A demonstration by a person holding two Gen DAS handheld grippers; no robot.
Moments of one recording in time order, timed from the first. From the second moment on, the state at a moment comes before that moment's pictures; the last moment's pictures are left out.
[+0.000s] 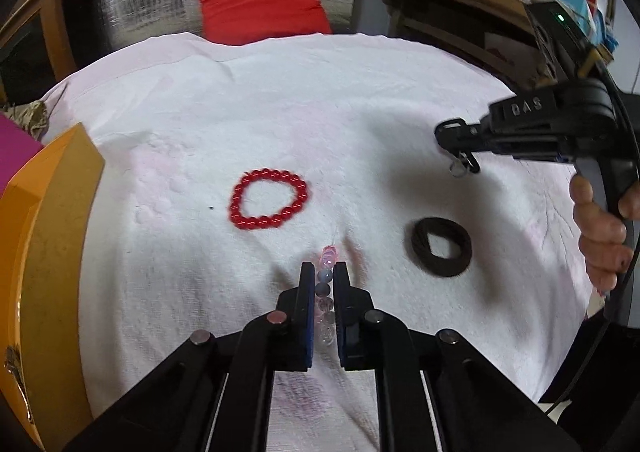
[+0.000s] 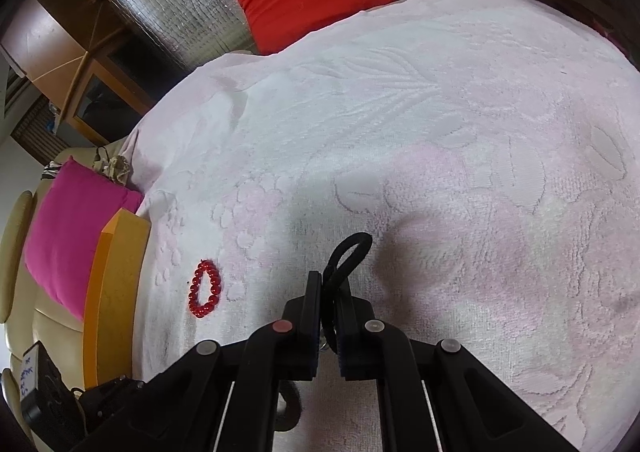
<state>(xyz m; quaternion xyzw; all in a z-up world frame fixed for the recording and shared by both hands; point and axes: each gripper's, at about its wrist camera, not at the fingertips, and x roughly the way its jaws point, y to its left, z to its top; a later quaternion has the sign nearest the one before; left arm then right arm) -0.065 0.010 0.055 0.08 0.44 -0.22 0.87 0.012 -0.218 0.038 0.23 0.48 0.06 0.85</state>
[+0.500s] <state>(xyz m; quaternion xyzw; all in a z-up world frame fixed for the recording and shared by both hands) -0.062 0.027 0.070 0.06 0.41 -0.18 0.89 0.012 -0.209 0.044 0.23 0.46 0.07 0.85</state>
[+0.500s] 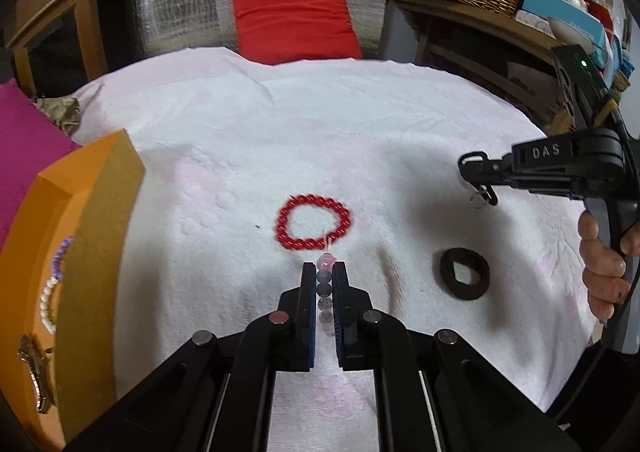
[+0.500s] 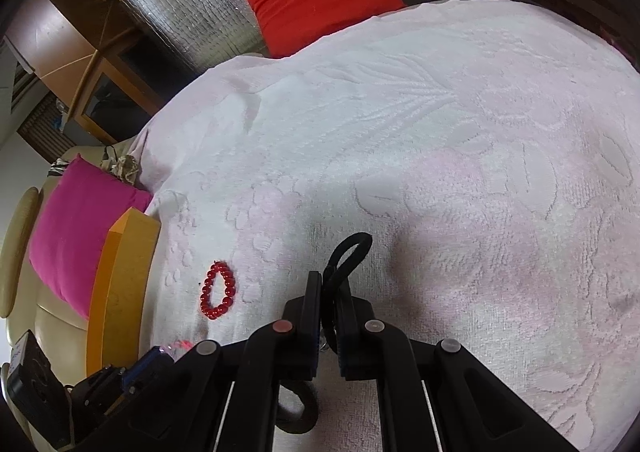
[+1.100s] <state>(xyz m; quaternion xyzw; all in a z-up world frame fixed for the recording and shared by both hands) -0.077 0.066 0.122 0.08 0.32 -0.03 0.94 0.007 -0.174 0.053 0.22 0.44 0.10 0.86</state>
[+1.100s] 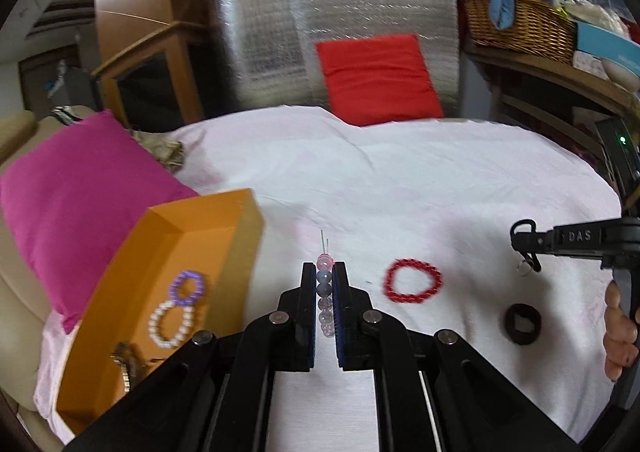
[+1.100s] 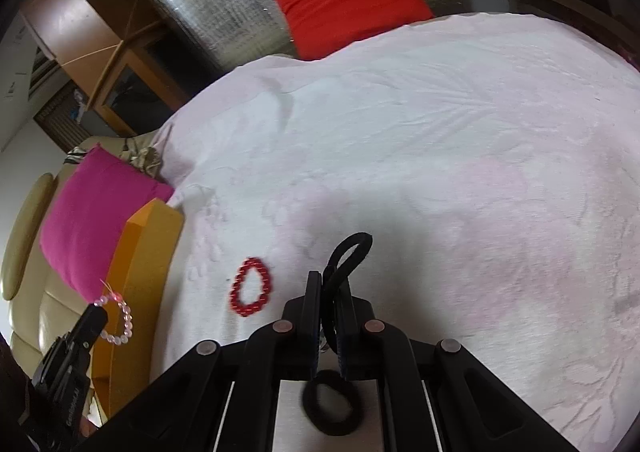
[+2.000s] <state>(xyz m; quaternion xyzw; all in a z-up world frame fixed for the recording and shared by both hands) -0.106 0.170 0.157 0.02 0.26 0.08 0.96 -0.003 -0.030 0.113 0.13 0.40 0.21 0.88</state>
